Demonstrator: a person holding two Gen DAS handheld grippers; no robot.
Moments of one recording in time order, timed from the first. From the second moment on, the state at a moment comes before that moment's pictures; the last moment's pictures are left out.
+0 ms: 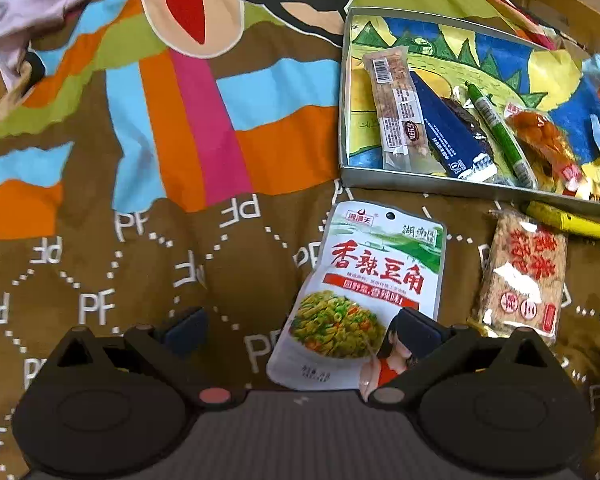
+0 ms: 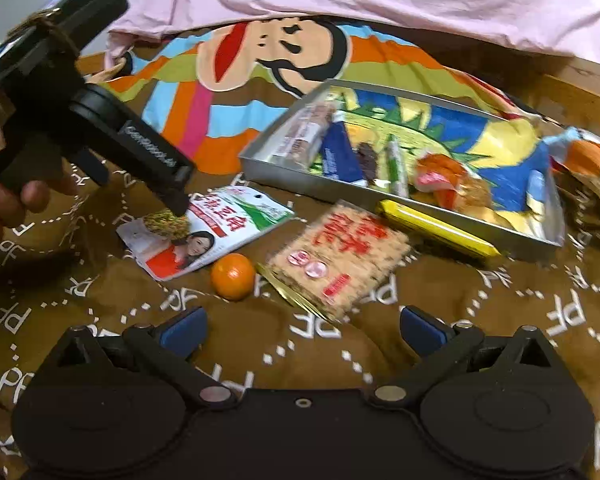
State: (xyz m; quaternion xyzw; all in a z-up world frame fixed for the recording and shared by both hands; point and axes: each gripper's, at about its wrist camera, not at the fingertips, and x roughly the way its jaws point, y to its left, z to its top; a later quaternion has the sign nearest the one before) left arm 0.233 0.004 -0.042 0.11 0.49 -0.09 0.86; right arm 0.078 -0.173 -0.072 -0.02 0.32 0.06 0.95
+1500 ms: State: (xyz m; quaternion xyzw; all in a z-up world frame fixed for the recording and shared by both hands) left arm 0.237 -0.022 -0.080 0.14 0.50 -0.18 0.84; right arm 0.124 -0.118 -0.094 -0.15 0.31 0.15 0.93
